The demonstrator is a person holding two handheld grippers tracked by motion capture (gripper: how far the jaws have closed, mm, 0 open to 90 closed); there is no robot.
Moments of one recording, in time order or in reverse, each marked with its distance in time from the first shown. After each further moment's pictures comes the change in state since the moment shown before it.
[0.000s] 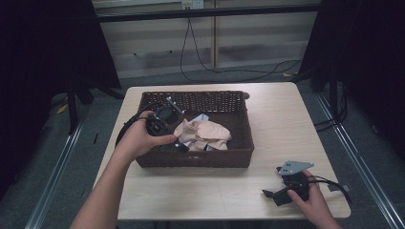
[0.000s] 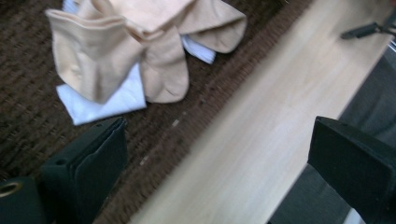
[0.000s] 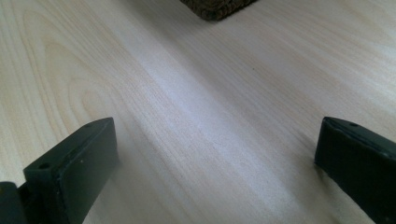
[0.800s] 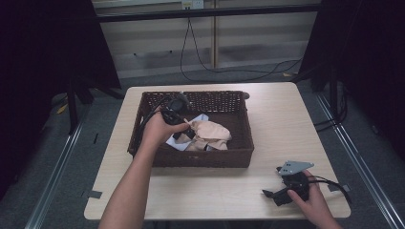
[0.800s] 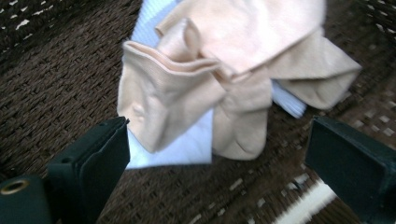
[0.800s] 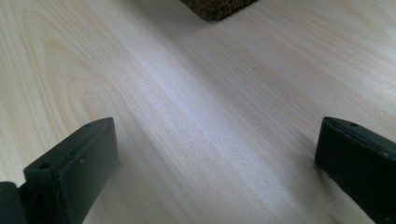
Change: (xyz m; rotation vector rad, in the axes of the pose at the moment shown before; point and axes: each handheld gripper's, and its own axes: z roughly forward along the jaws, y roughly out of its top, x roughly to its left) left arm 0.051 0.035 0.066 -0.001 0.142 -0.167; right arm 0.000 0.000 0.000 -0.001 0.000 0.000
